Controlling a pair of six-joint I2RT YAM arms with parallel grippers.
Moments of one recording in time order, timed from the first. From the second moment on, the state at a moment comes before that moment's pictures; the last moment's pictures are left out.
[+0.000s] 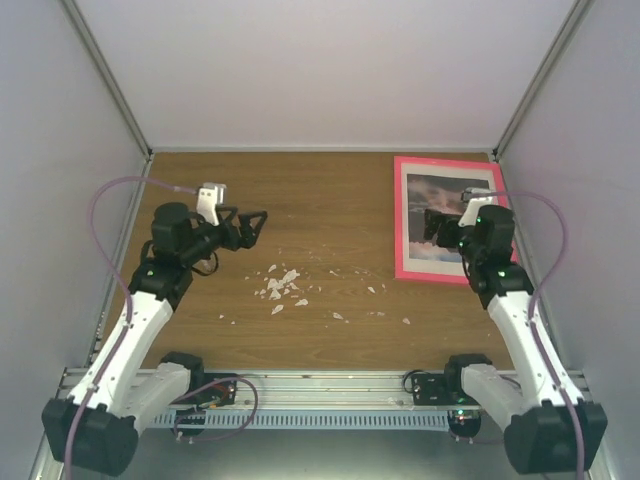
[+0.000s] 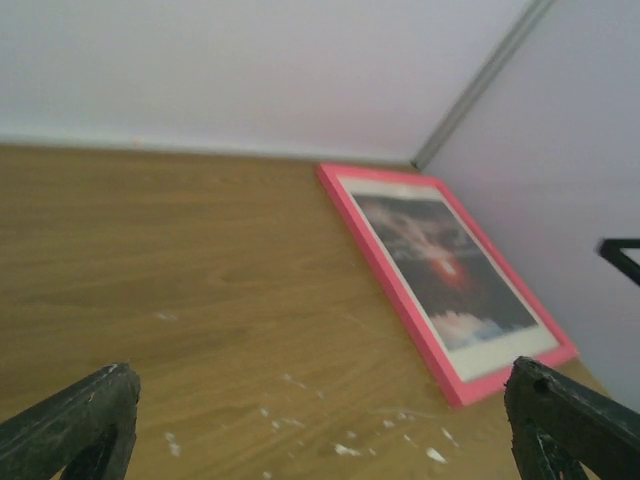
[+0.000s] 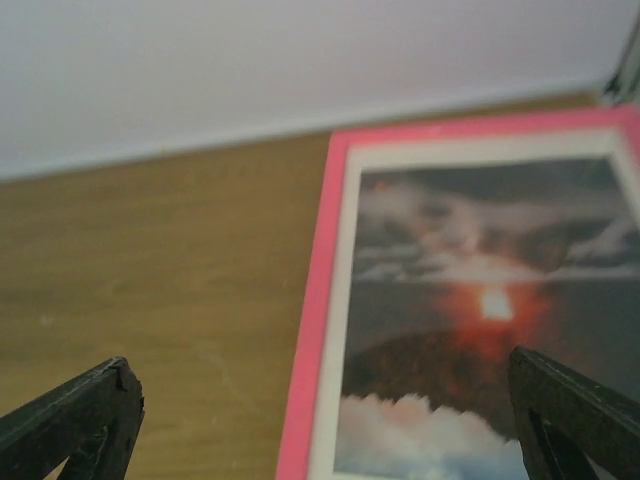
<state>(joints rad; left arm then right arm) -0.15 0.88 0.80 -0.18 0.45 -0.31 0.04 0.88 0.77 -0.27 -0.06 0.17</state>
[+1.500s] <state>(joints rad) -0.58 1.27 0.73 -0.12 0.27 -0.52 0.35 1.48 0.72 -0.29 -0.09 0.33</state>
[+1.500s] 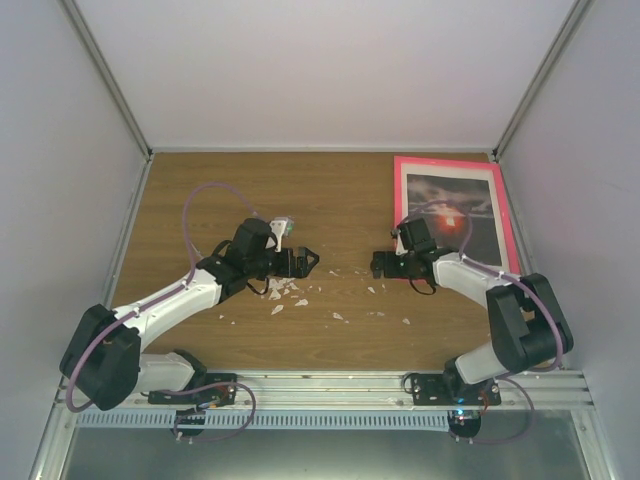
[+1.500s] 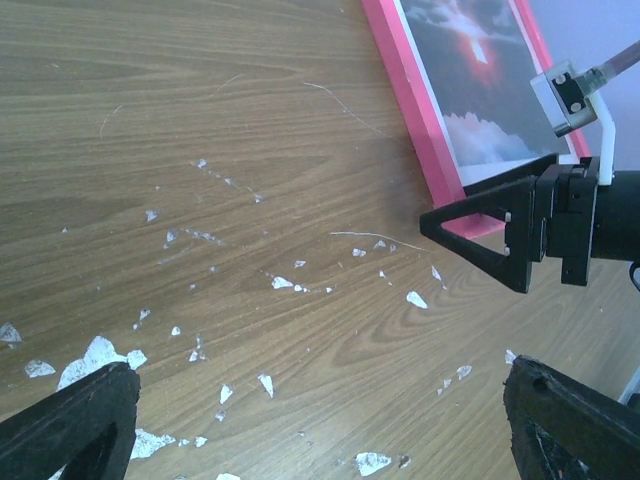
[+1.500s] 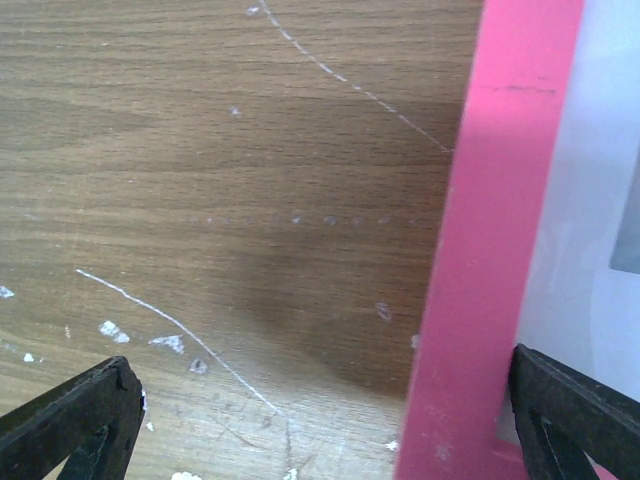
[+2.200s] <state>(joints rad) -0.56 1.17 0.68 -0.14 0.14 -0.51 0.60 1.77 1.06 -0.30 -0.12 0.37</state>
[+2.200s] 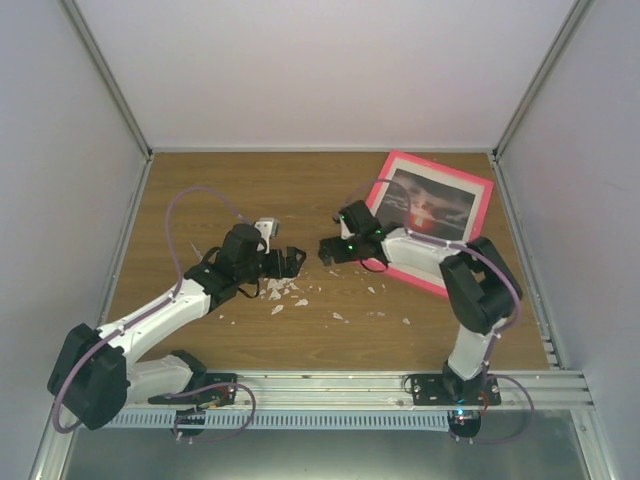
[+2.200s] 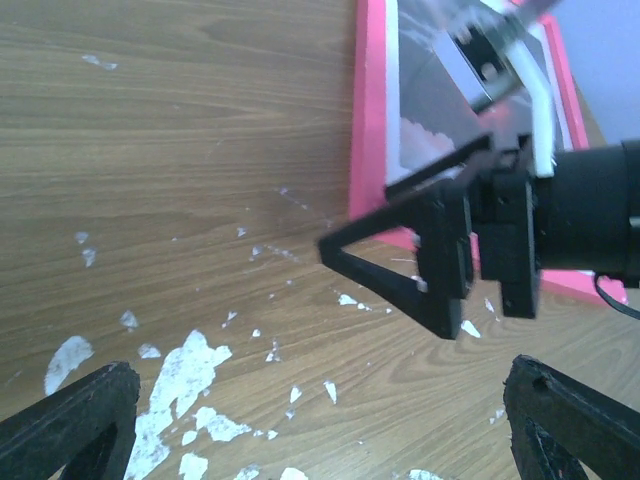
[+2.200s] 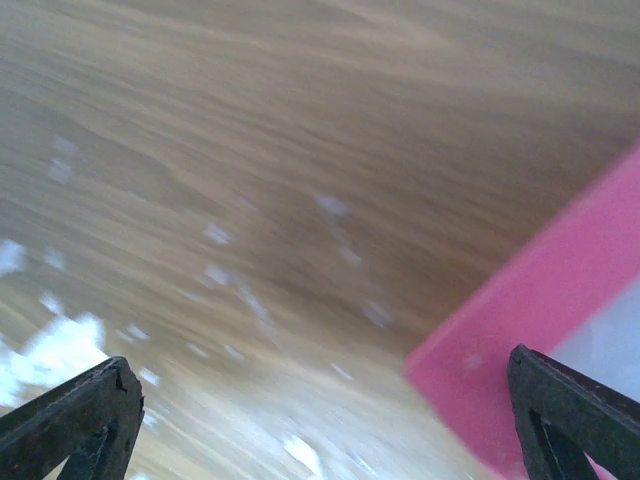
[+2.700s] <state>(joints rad) -0.53 1.05 0.65 -0.18 0.09 -0.57 0.69 1.93 1.35 -0.32 -0.15 0.28</state>
